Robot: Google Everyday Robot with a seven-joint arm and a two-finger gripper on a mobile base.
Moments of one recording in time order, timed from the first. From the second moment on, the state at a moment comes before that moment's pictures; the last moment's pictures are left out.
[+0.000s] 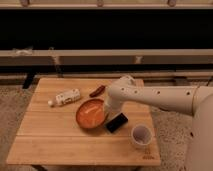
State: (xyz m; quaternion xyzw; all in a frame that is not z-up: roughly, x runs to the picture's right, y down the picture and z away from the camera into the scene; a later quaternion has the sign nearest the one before) arm 0.016 0.139 0.808 -0.20 -0.27 -0.49 0.80
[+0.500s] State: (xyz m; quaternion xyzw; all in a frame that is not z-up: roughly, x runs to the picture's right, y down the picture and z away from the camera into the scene) arm -0.011 0.120 0.825 -0.20 -0.26 -0.52 0.79
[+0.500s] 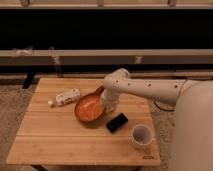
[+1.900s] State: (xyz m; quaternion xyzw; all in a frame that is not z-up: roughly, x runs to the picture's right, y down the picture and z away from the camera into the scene) arm -0.077 0.209 0.779 -0.20 -0.28 -0.57 0.74
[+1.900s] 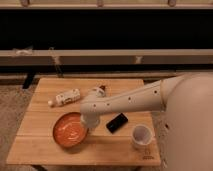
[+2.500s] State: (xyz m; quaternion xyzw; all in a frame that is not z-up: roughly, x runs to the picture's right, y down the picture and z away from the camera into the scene) arm -0.034 0.164 0.810 -0.21 -0.24 -0.54 0.78
